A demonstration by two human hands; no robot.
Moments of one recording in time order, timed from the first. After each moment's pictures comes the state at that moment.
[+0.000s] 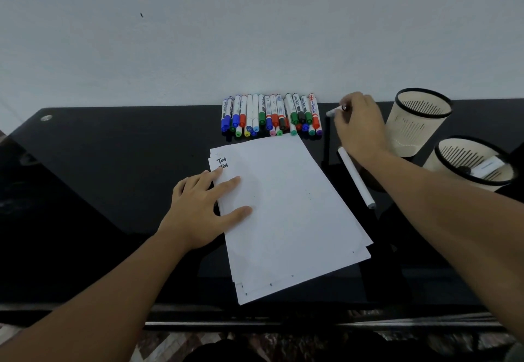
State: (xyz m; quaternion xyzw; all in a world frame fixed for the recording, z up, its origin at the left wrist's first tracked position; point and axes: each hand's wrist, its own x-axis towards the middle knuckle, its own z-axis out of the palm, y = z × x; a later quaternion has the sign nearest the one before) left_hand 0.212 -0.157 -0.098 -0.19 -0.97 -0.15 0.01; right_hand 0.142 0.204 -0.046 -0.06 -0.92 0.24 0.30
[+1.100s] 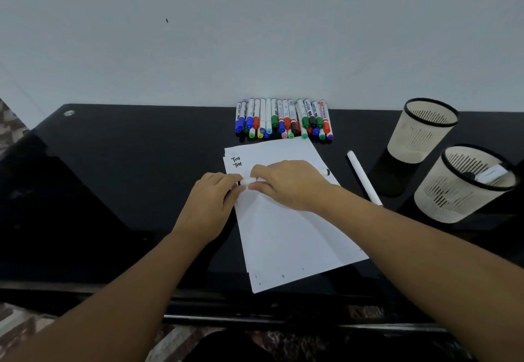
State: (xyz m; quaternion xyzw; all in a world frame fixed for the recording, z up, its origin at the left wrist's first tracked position) left_hand 0.221 -0.158 -0.098 -0.21 -0.93 -0.25 0.15; right_hand 0.206 0.055 -0.044 0.25 -0.97 0.04 -0.02
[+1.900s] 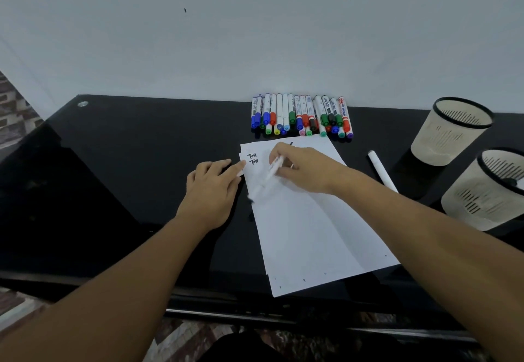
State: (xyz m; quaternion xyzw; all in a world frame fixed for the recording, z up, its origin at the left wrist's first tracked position) left_hand 0.193 -0.187 -0.106 -0.14 -0.97 -0.16 0.10; right_hand 0.184 0.056 -0.034 0.16 -0.95 0.27 -0.11
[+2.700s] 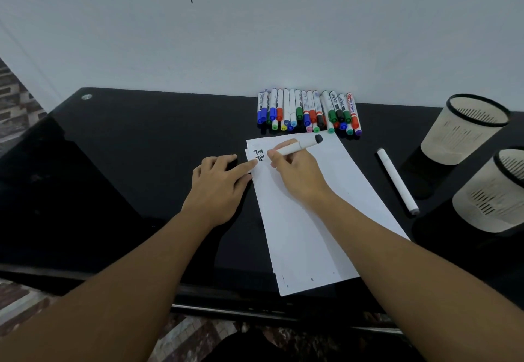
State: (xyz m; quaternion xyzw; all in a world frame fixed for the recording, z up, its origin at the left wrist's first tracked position) left_hand 0.193 -0.189 -0.106 -0.15 -0.97 -0.15 0.10; right_hand 0.186 0.010 -0.081 0.00 -0.83 0.56 0.05
